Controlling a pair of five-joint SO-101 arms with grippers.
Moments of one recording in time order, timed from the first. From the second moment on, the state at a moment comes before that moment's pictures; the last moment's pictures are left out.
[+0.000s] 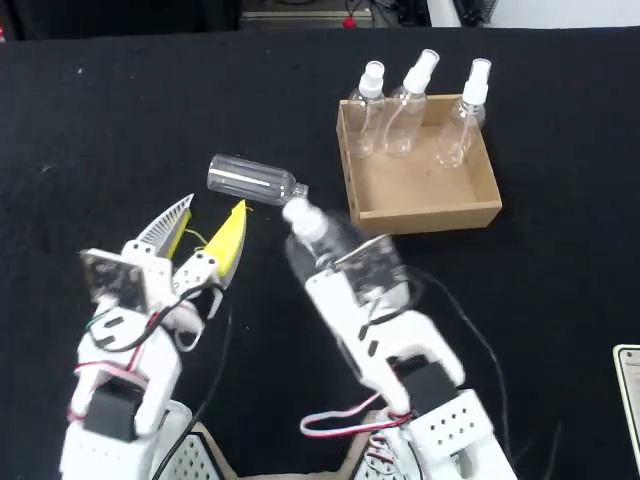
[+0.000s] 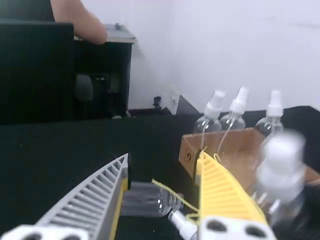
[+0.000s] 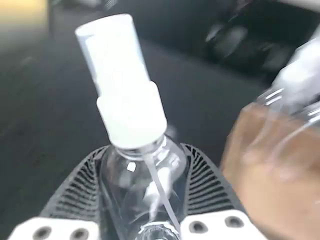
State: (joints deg) left arm 9.3 -104.0 83.6 29.6 3.1; right arm -23.9 -87.8 89.0 21.0 8.7
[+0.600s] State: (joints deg) left arm 9.4 -103.8 96.1 12.6 3.1; right arm -9.1 -64.6 66.2 14.9 -4.4
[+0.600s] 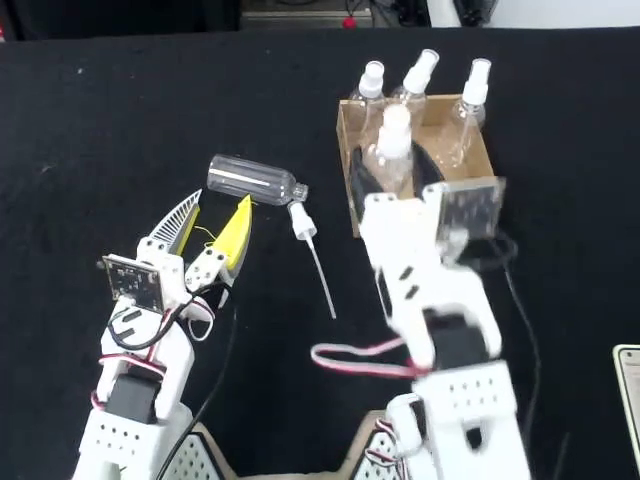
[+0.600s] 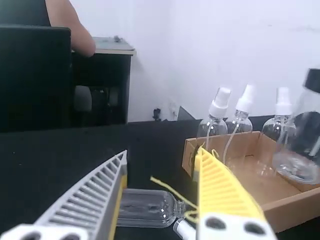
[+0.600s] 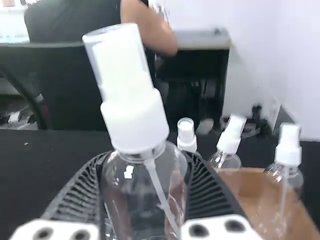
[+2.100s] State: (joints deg) left arm 9.4 -103.8 96.1 12.6 3.0; right arm -2.9 -5.5 57.0 -22.9 -5.9
